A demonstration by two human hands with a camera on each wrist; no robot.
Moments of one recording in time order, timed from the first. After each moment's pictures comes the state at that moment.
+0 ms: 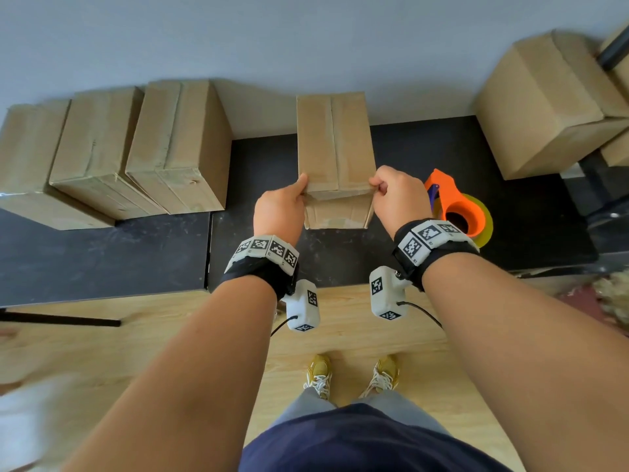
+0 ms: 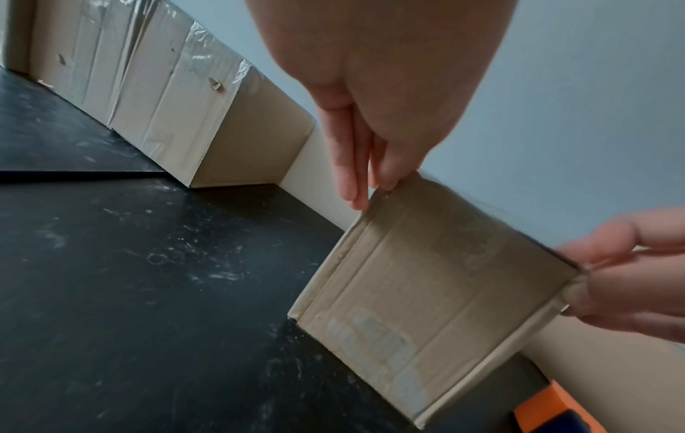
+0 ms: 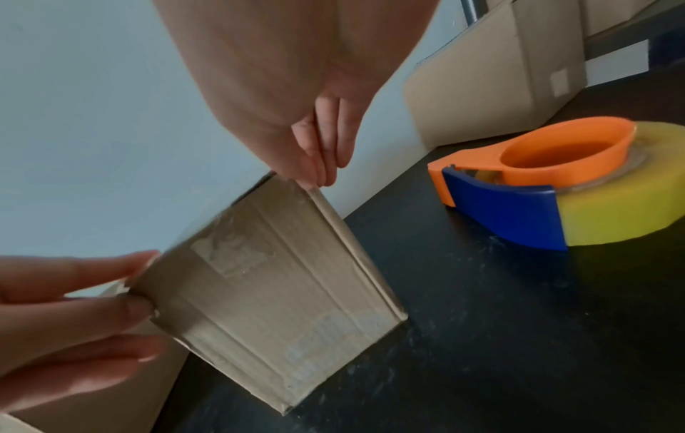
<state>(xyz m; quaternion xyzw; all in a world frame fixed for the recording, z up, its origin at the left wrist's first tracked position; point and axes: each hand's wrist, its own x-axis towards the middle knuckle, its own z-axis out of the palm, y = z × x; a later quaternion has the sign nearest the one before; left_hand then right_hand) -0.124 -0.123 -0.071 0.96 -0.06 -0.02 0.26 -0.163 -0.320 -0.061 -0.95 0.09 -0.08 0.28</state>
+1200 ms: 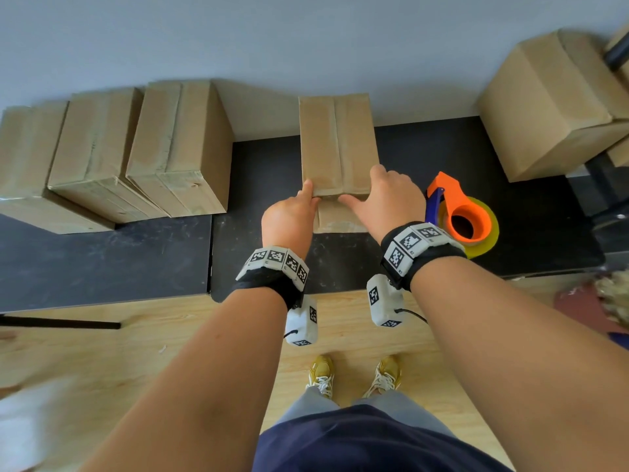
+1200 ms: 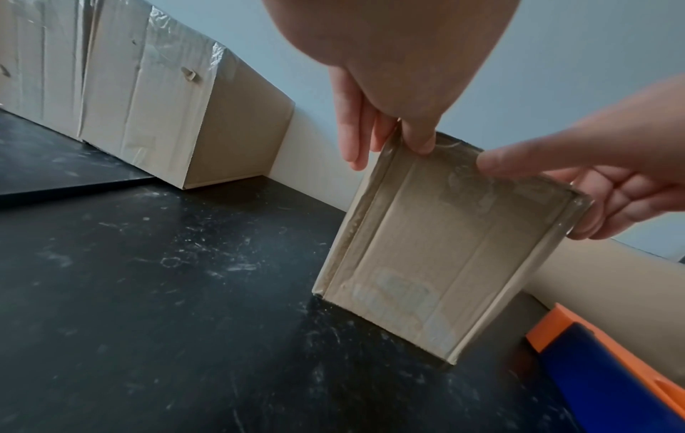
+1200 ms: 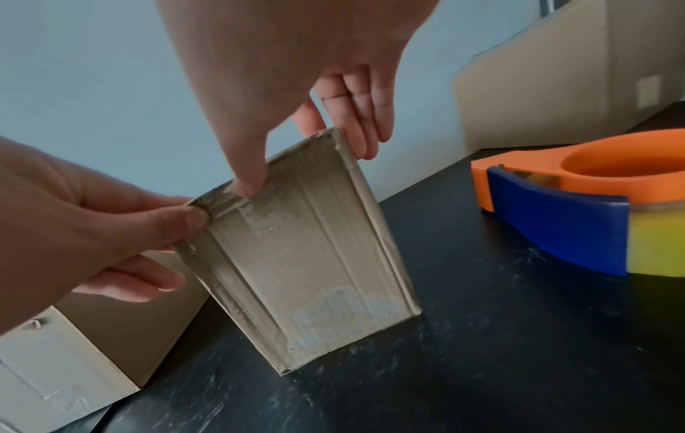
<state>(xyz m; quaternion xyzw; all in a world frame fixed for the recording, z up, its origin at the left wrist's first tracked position) -0.132 -0.130 -0.065 0.99 -0.11 -0.03 0.05 -0.156 -0.290 -0.050 -0.99 0.11 -0.03 0.11</state>
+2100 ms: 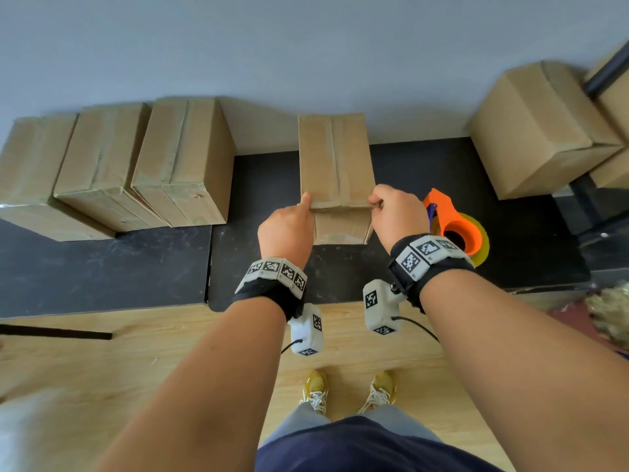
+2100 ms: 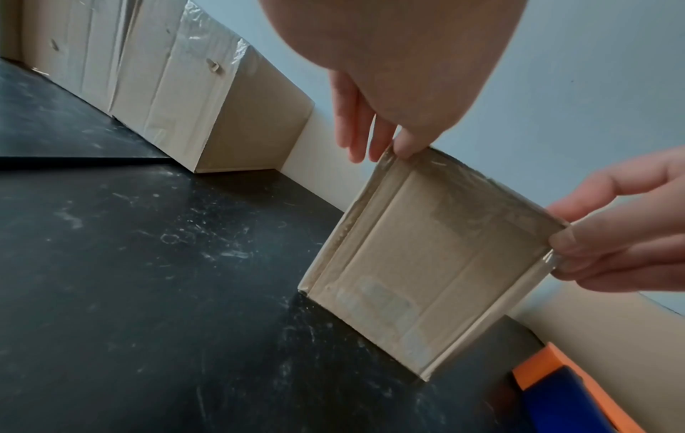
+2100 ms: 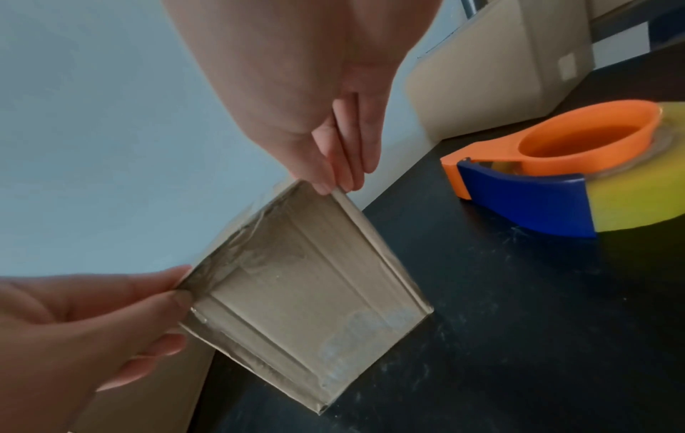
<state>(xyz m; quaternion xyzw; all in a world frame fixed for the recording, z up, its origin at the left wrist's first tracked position) -0.134 -0.129 -0.067 0.99 -0.10 0.03 0.10 -0.158 -0.313 -0.054 -0.97 0.12 -0.04 0.23</state>
